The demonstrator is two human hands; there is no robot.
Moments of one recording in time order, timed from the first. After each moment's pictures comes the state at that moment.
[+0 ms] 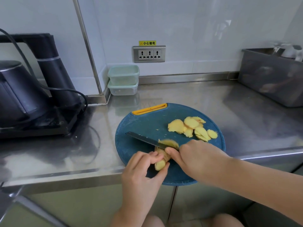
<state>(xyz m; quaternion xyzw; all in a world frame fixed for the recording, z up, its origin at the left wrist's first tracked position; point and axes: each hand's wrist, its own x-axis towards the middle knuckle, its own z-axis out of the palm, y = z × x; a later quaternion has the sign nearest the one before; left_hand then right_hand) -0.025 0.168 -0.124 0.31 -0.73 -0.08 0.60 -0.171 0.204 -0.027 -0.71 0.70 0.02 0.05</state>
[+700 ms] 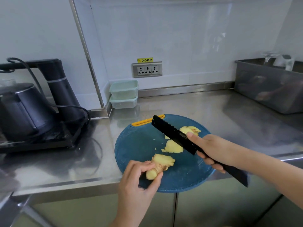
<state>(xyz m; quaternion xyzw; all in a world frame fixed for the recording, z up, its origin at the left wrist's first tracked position) -0.021 0.172 -0.119 0.27 -0.74 -0.13 0.60 -0.234 0.208 -0.004 -0.51 0.75 -0.18 0.38</state>
